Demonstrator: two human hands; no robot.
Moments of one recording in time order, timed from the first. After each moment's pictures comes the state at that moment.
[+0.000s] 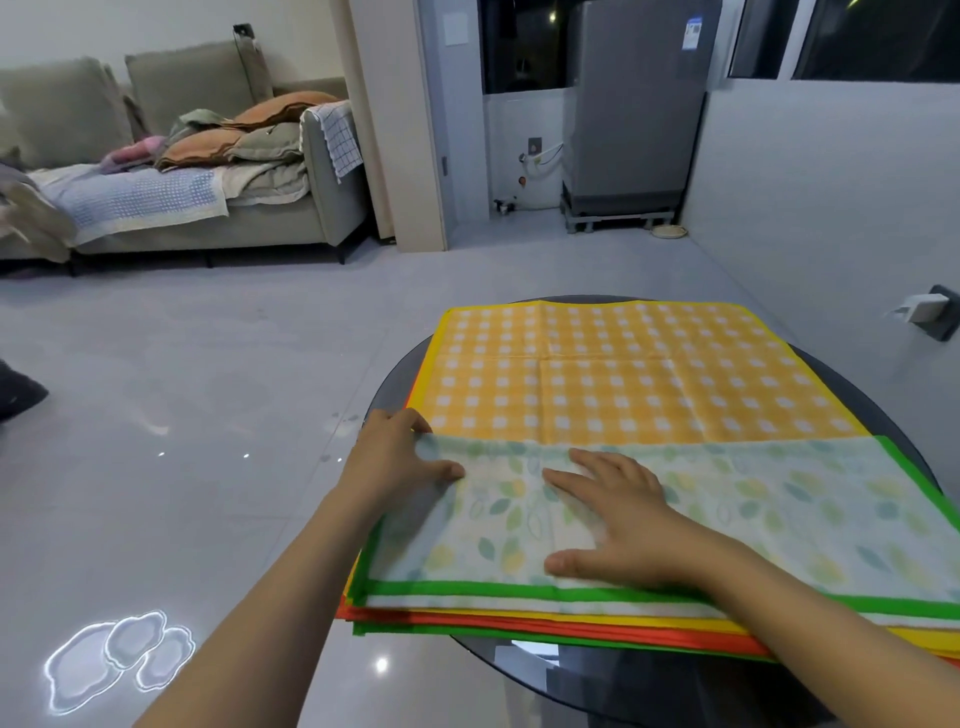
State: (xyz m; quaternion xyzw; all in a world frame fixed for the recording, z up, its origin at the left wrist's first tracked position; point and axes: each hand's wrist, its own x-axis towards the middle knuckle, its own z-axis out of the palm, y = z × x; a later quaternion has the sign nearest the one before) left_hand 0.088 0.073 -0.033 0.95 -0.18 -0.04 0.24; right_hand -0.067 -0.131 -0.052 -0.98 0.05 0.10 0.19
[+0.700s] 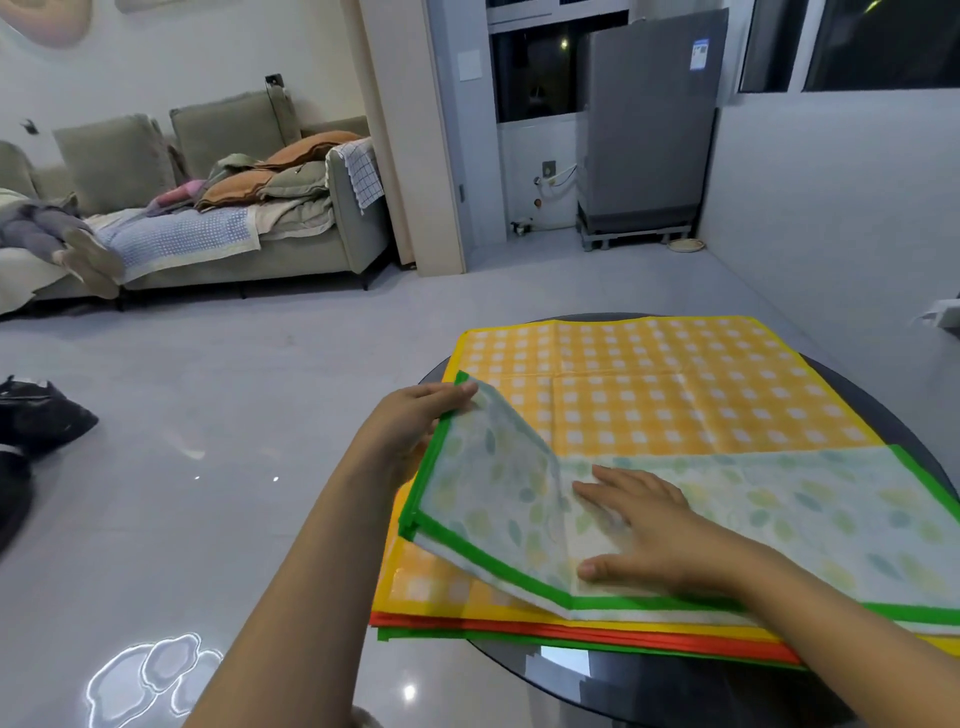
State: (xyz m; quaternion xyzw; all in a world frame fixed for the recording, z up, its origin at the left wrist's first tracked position) left_hand 0.068 0.063 0.038 0.70 -0.09 -0.24 0.66; right_hand -0.077 -0.140 -0.040 -0.97 0.04 0.12 0.22
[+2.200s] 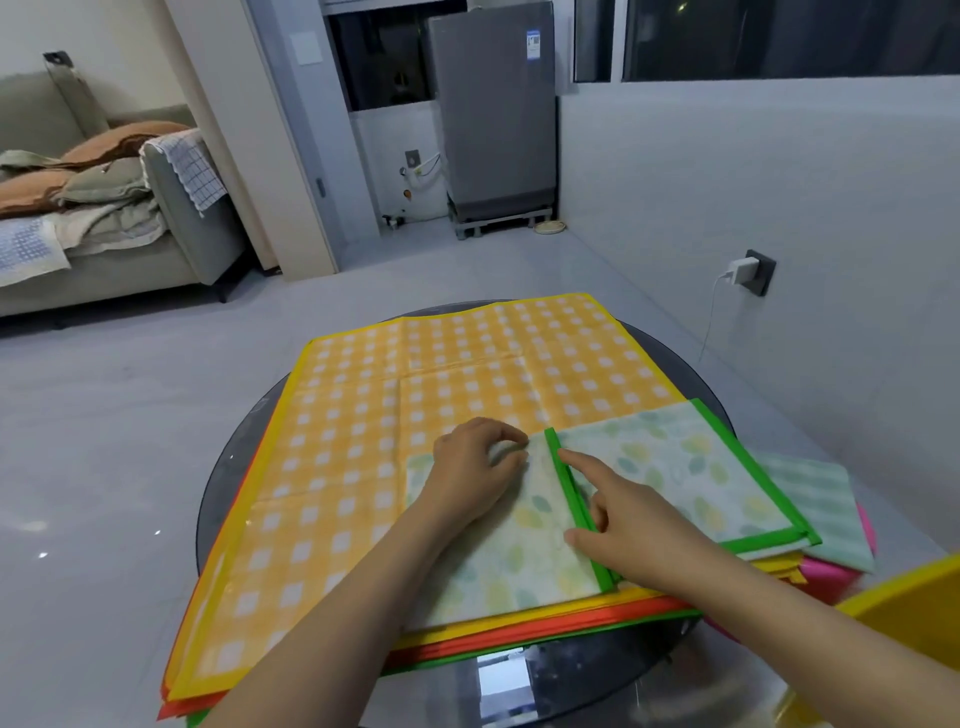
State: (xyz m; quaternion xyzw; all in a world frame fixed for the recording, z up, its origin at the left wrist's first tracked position) left_hand 0.006 -0.106 -0.053 0.84 -0.44 -0.07 0.33; right_hand -0.160 -0.198 -0.037 -0.90 0.21 -0.03 0.37
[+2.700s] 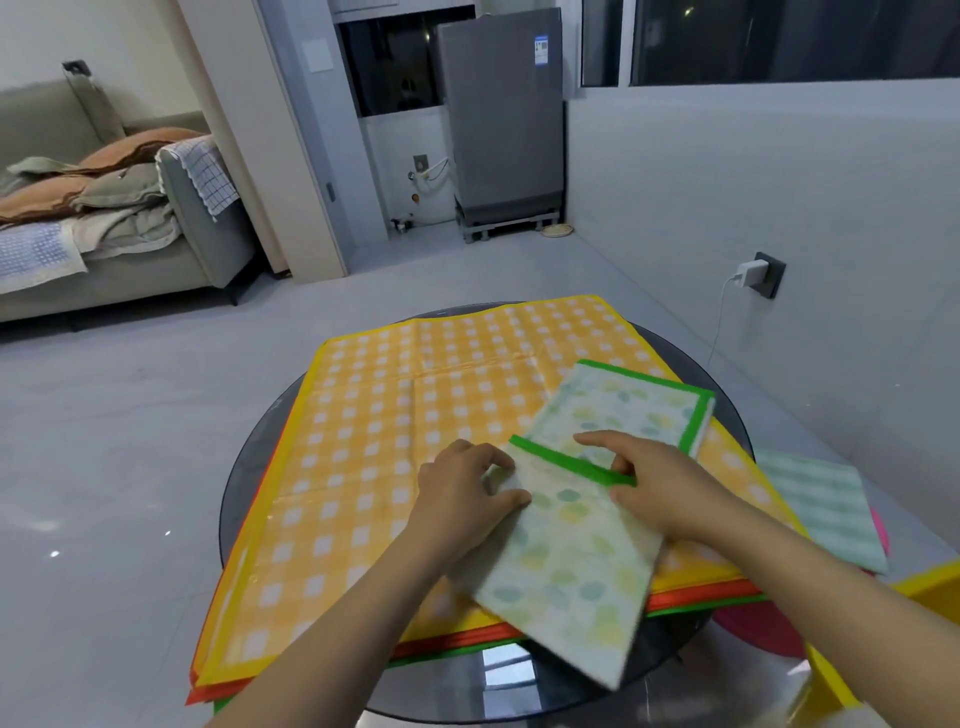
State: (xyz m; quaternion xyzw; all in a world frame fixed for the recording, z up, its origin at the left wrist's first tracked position) left_hand -0.012 -0.068 -0.039 0.89 -0.39 -0.08 0.24; right_hand -0.144 -0.235 -0.041 -0.92 0.23 -0.05 0.30
